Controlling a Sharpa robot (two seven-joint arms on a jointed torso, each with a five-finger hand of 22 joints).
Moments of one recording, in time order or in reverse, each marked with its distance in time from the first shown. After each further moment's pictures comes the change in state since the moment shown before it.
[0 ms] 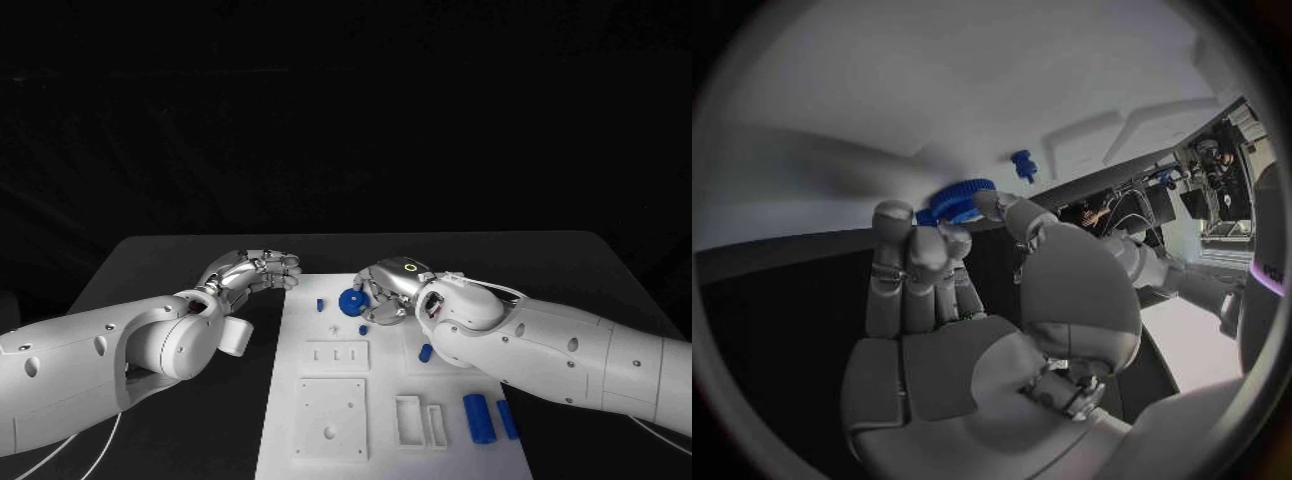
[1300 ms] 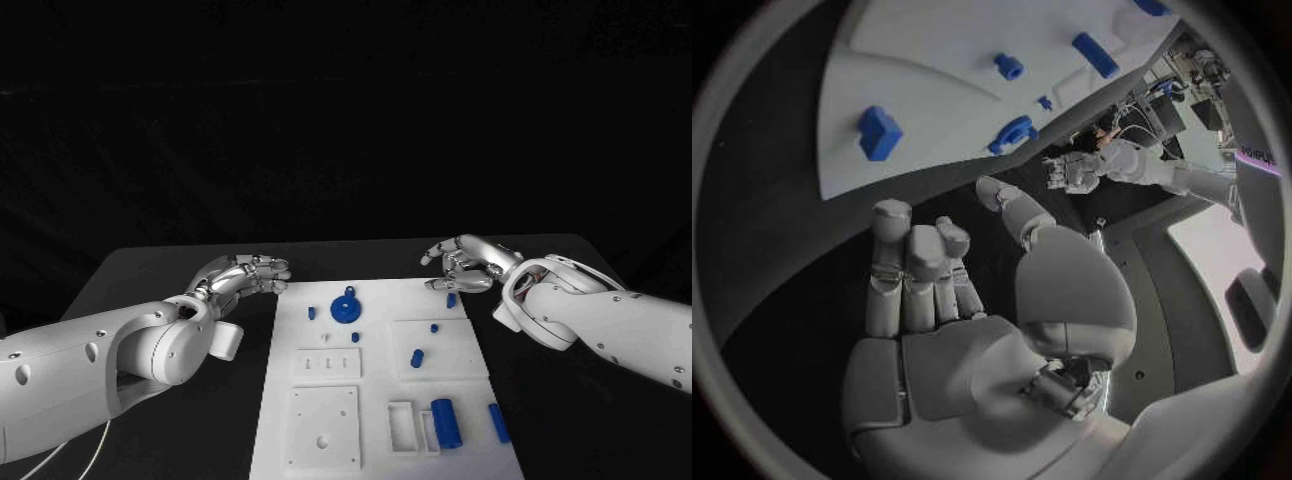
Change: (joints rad) left arm 0.000 0.005 0.000 -0.037 0.000 0.002 0.001; left_hand 0.000 0.000 0.000 0.000 0.000 0.000 0.000 0.000 0.003 0.000 0.000 -0.003 0.000 0.000 0.000 0.000 0.002 0.000 0.000 0.000 0.000 0.000; right arm 0.042 -0.300 0.036 -0.004 0.508 0.002 0.295; right_hand -0.029 0.095 -0.192 -0.118 -0.039 0.011 0.006 0.014 0.000 -0.021 0.022 0.008 0.002 -0.003 0.024 -0.003 0.009 -0.006 -0.021 -0.004 0.000 0.000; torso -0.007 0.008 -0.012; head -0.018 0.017
